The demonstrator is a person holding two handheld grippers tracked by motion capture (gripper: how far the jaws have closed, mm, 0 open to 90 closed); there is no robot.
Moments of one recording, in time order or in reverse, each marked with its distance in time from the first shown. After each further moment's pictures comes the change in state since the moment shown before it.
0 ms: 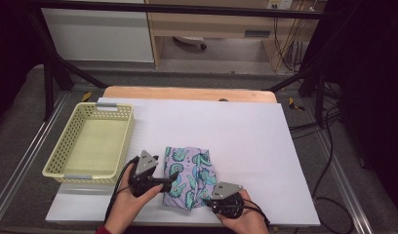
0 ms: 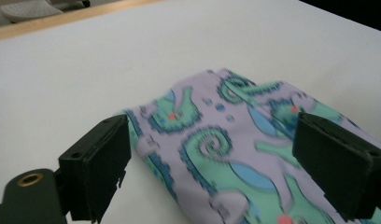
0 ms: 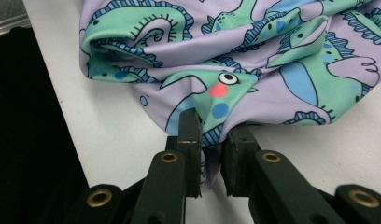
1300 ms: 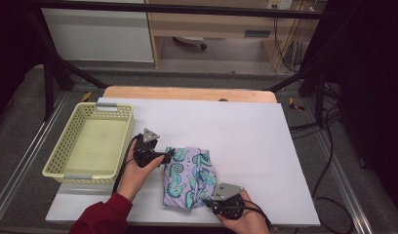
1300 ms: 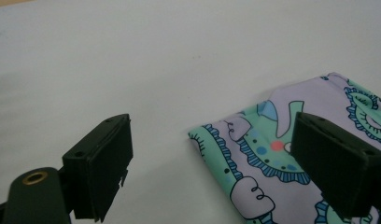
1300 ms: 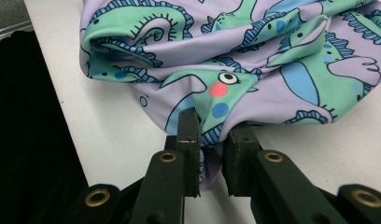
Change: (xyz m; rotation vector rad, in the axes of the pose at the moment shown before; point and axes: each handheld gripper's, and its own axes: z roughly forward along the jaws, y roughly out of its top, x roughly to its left) left arm 0.060 0.004 0.065 0.124 0.099 -0.090; right arm 0.000 -0.005 0.001 -0.028 0.003 0.006
